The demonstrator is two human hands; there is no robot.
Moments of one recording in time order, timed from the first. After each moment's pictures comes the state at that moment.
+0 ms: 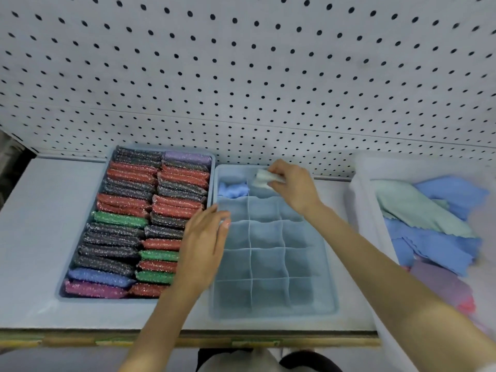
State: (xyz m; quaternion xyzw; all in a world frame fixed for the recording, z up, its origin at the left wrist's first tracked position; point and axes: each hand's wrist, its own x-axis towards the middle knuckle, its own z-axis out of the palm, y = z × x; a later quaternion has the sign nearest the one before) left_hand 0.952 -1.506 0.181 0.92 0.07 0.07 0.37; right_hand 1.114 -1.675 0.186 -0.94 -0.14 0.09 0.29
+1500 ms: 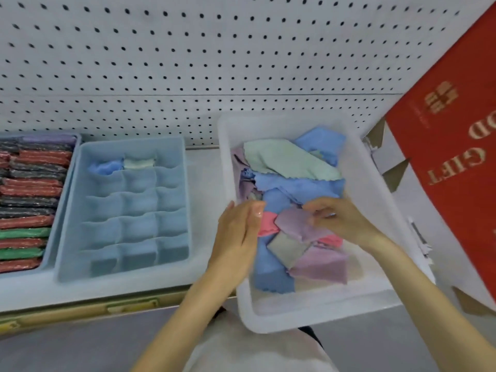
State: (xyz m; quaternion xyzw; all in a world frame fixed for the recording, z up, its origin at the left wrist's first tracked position) left_hand 0.927 -1.808 0.234 0.84 0.00 -0.01 0.54; right_hand 0.990 -2.037 0.221 -0.88 0.00 0.20 0.42
